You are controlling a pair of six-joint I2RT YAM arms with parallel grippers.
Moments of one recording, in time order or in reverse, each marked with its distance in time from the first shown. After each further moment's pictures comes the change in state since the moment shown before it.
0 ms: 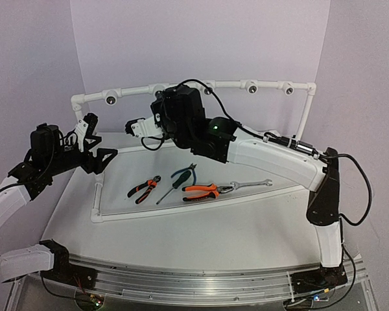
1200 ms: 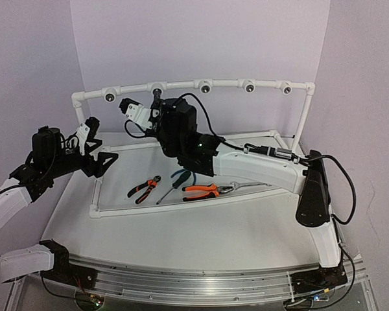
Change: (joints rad) left arm 0.000 -0.004 -0.026 0.000 0.002 0.024; right arm 0.007 0.081 -0.064 0.397 0.066 0.505
